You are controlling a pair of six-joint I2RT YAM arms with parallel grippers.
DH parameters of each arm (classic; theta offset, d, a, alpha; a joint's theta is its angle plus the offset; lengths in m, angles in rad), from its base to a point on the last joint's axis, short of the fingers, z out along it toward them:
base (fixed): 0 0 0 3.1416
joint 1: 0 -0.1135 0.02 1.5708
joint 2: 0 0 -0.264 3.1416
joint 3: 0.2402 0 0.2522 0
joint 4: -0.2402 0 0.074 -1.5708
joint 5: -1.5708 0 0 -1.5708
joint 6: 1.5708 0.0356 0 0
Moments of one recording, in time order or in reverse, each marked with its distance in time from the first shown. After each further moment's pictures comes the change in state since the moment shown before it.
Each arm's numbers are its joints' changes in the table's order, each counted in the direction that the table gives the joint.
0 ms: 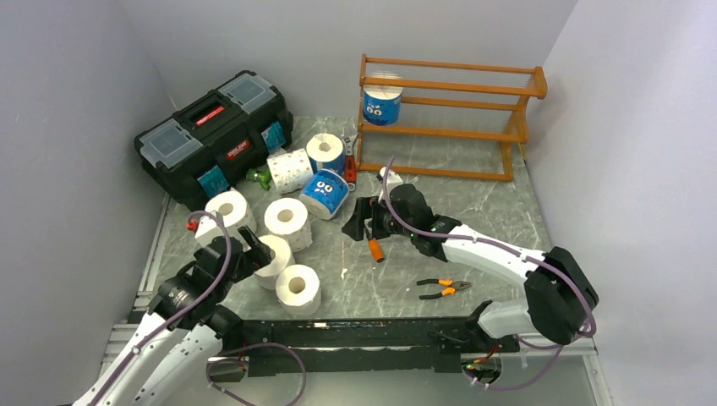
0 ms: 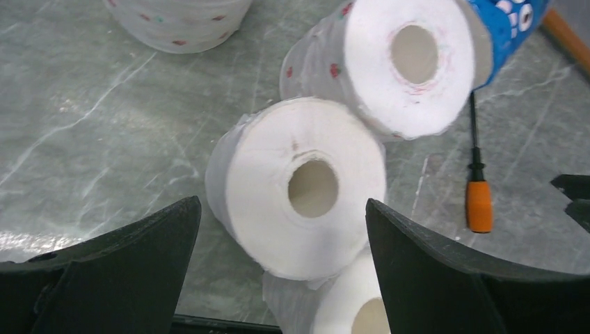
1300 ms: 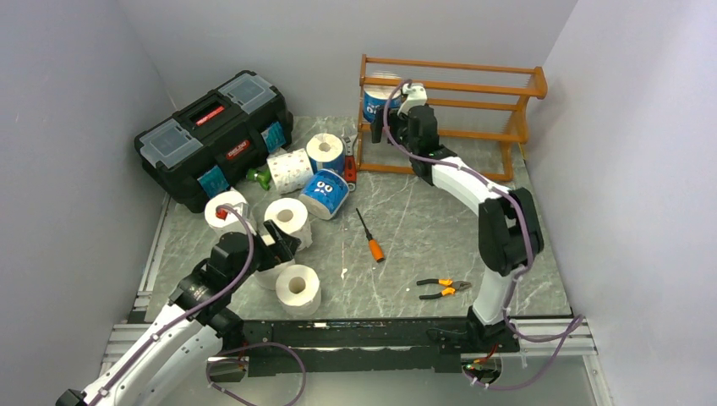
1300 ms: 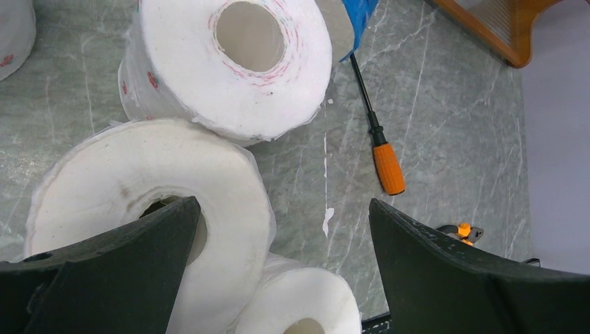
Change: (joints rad) left arm 0.000 0.078 -0.150 0.433 -0.258 0.085; right arm 0.356 0.527 0.615 0.211 -0.207 -0.388
